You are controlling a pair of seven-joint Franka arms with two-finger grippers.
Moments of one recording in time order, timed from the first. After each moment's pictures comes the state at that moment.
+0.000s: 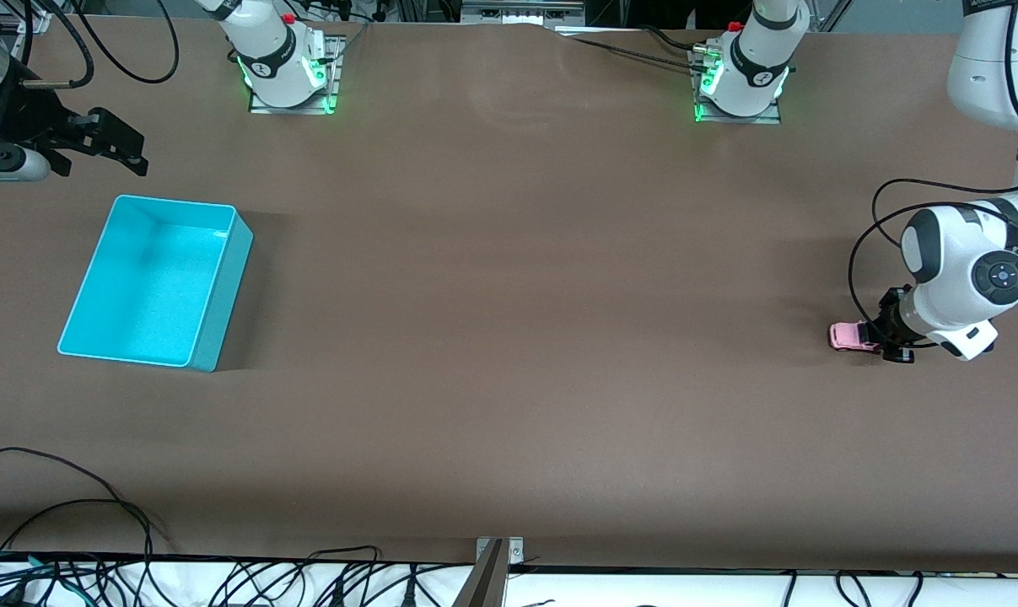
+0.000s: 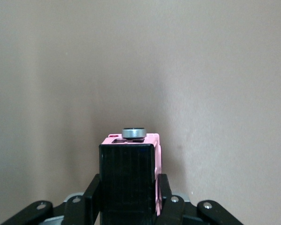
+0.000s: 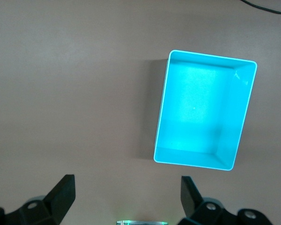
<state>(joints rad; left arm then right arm) 0.21 0.55 0.07 -1.94 0.22 2.49 -1.39 -0.03 -0.06 0.12 -1.61 0.00 1.51 0.06</state>
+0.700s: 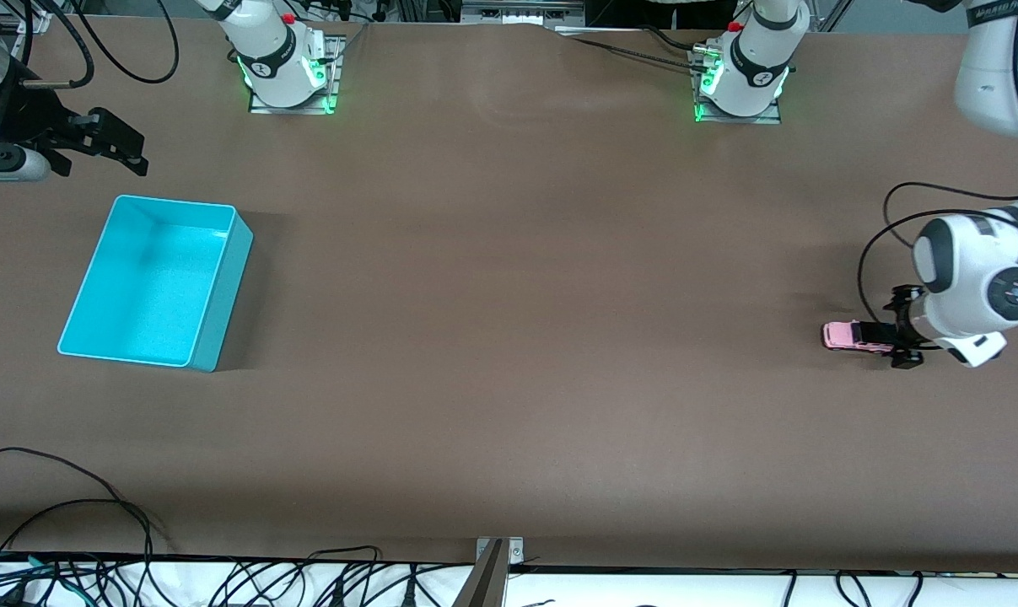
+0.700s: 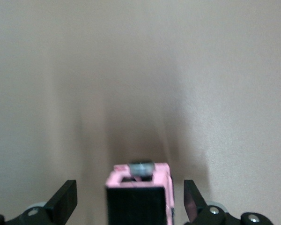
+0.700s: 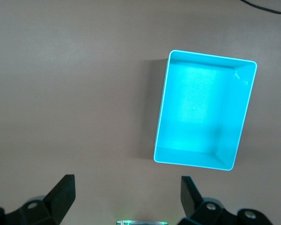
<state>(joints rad) 0.23 0.57 0.07 -1.84 0.22 2.31 -1.31 -0.03 -0.06 0.12 -1.61 0.00 1.51 0.06</state>
